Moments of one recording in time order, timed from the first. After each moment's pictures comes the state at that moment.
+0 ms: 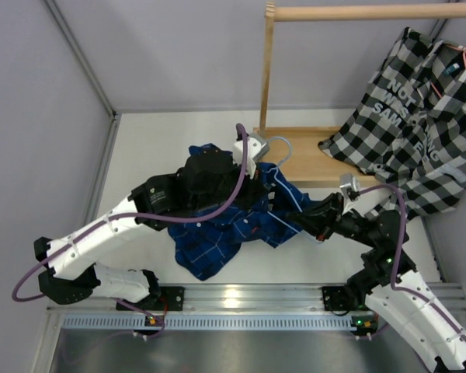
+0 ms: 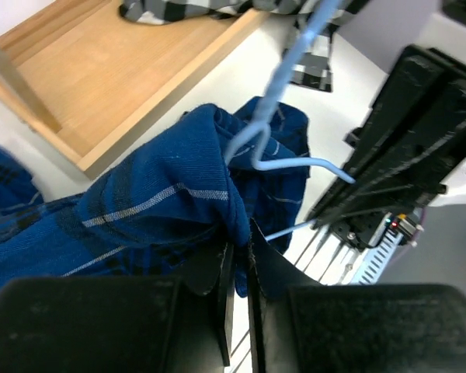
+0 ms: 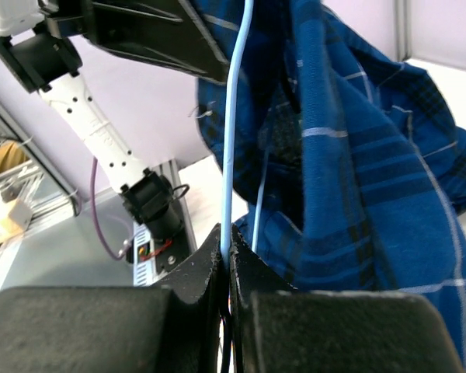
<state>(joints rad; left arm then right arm) -1.12 1.27 1.55 -0.68 -0.13 -0.29 0.50 0.44 0.43 0.26 -0.73 0.52</state>
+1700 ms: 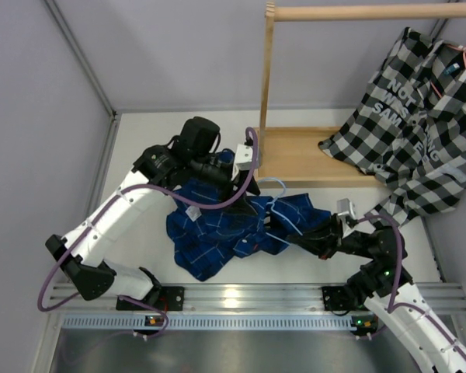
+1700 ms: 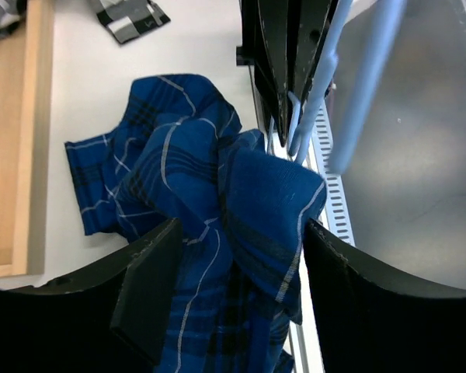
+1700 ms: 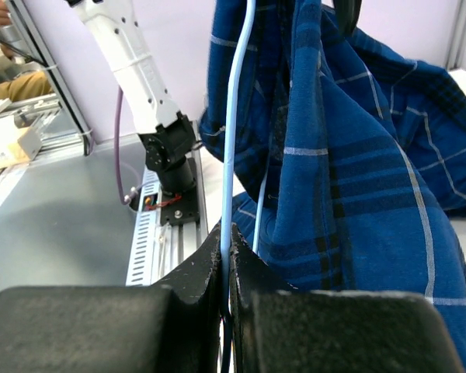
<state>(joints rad) -0.75 1.39 1.62 -0.89 0.89 0.40 0.51 0.24 0.24 0.31 -0.87 0.42</state>
